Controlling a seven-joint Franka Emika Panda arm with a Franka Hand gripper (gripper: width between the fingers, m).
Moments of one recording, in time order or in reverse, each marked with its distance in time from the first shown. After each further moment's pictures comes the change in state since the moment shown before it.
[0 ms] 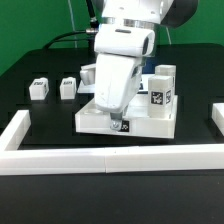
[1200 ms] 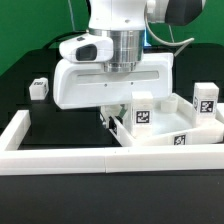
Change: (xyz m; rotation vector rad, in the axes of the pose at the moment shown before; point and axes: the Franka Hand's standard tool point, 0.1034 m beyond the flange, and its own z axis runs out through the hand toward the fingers) arm -0.008 -0.029 0.009 0.142 0.013 1.038
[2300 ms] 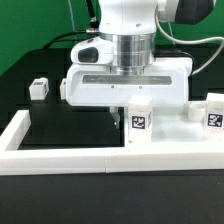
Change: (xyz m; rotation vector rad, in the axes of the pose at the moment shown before) arm 0.003 -0.022 0.004 0.046 -0.046 0.454
